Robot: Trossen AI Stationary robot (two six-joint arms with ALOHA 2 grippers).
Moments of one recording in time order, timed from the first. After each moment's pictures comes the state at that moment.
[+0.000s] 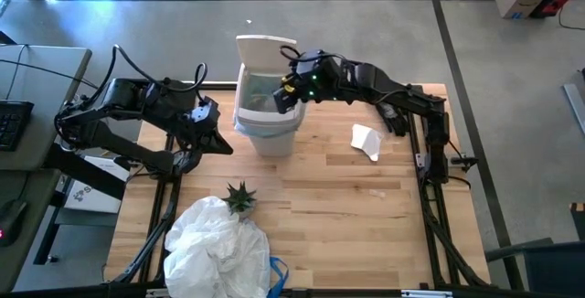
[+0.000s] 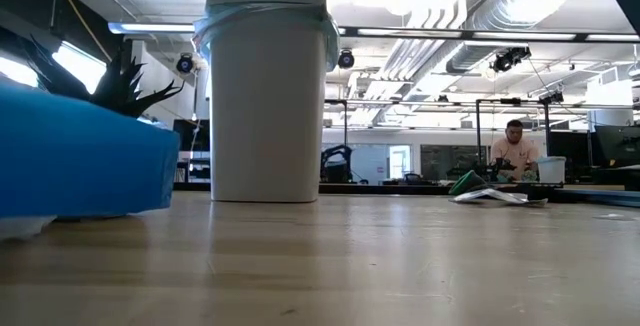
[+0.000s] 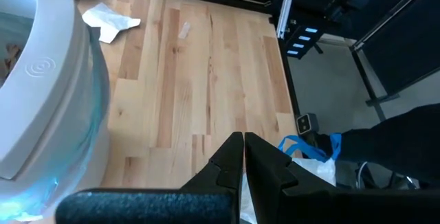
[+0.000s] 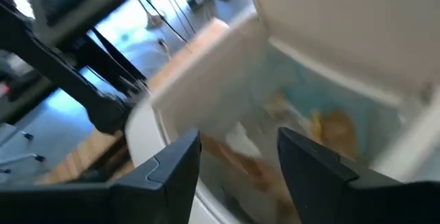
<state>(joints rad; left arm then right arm) -0.04 1.16 1.67 -1.18 0.17 -0.21 -0.16 1.96 2.31 -0.93 0.21 0.59</state>
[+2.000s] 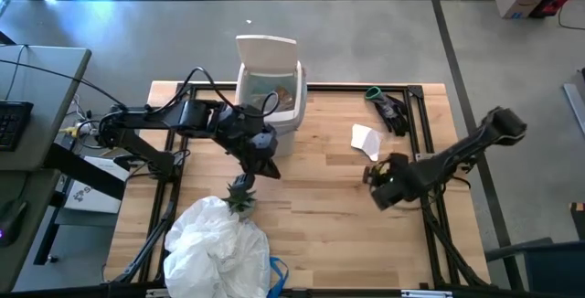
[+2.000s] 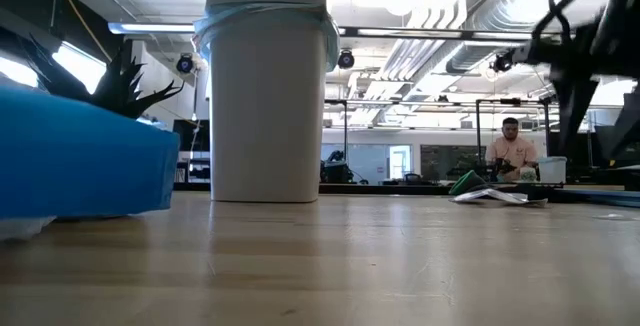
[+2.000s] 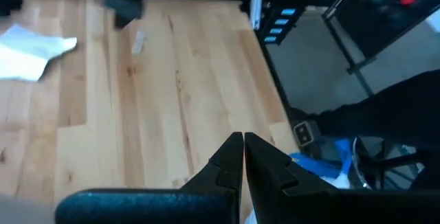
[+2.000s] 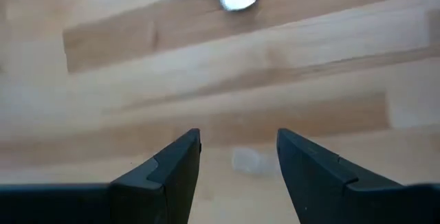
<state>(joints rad) -0.08 1.49 1.67 -0.90 0.29 -0.07 0.49 1.26 0.76 -1.06 0.37 2.26</state>
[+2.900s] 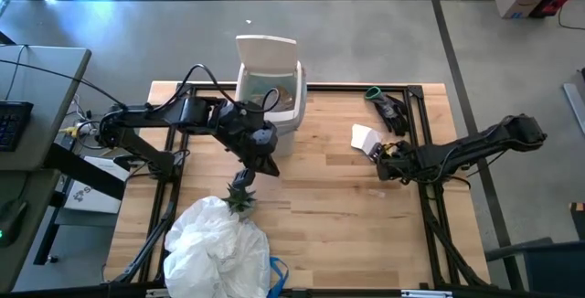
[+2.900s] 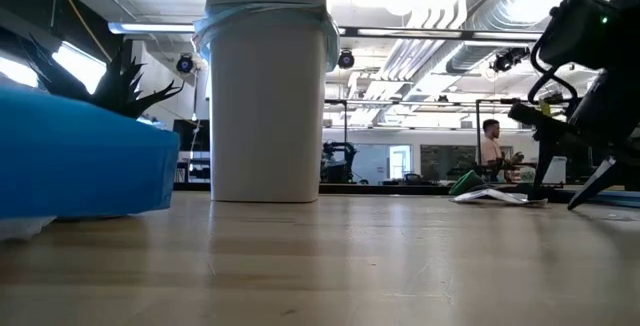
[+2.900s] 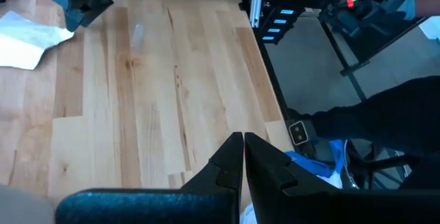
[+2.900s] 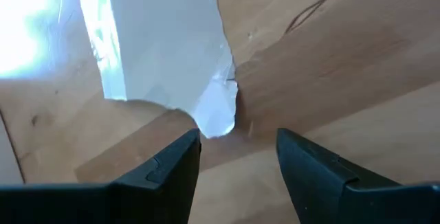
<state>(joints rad) -0.05 1.49 1.67 -0.92 0.33 -0.09 0.16 0.99 0.31 -0.59 0.44 2.23</state>
